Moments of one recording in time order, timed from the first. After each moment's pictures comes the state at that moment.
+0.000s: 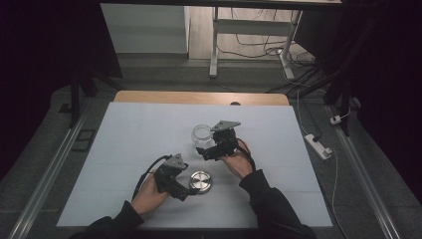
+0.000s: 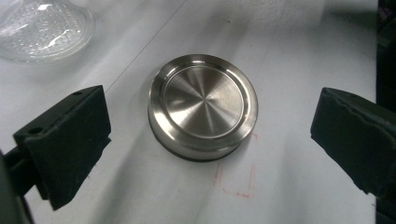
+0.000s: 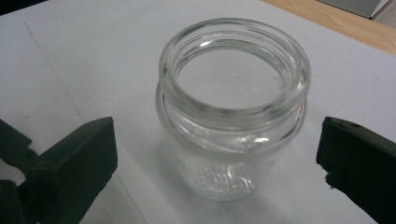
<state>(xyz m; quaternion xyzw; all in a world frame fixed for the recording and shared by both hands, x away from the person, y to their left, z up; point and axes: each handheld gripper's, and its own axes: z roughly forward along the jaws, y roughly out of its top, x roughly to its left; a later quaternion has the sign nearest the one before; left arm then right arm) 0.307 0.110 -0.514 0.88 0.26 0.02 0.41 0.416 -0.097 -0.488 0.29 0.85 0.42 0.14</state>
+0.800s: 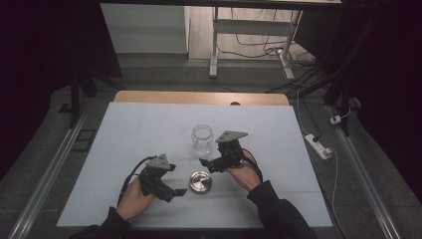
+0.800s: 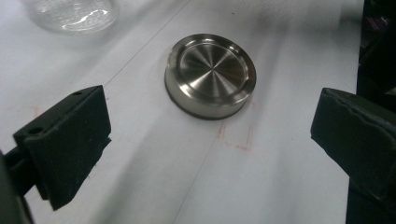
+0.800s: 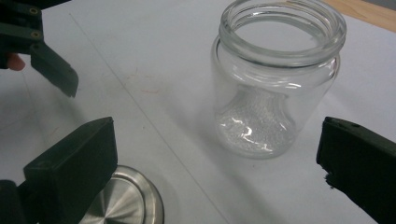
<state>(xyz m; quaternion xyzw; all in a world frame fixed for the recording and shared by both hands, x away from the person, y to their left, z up) 0.294 0.149 -0.509 0.86 0.28 0.01 0.42 0.379 -0.114 -0.486 0.27 0.85 0.44 0.11</state>
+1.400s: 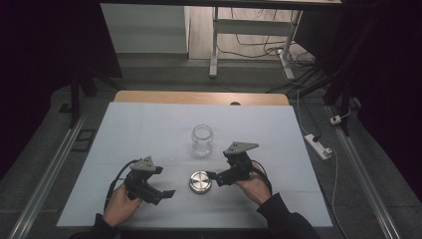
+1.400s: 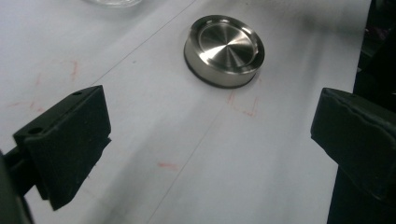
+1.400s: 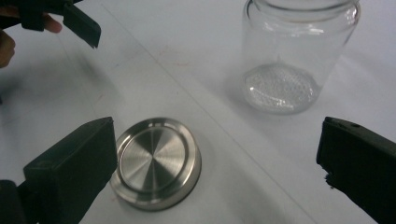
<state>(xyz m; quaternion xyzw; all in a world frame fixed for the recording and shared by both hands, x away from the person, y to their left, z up) 0.276 0.182 -0.508 0.85 0.31 0.02 0.42 0.344 -0.141 -0.487 0.27 0.85 0.44 0.08</state>
